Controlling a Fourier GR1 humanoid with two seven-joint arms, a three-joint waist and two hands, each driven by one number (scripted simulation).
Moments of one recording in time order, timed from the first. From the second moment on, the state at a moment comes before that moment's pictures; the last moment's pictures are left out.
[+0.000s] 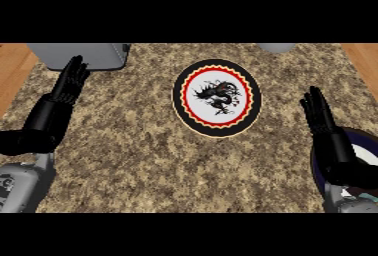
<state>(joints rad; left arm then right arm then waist) -0.27 0.43 -0.12 -1.54 0.18 0.09 -0.10 -0.06 -0.28 0.12 -1.64 -0.13 -0.18 -0.10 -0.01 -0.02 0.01</state>
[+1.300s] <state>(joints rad) -0.24 0.47 -0.04 -1.56 0.24 0.09 0.04 0.49 -0.17 -0.09 -1.78 -0.15 -0.19 -1.22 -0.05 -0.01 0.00</state>
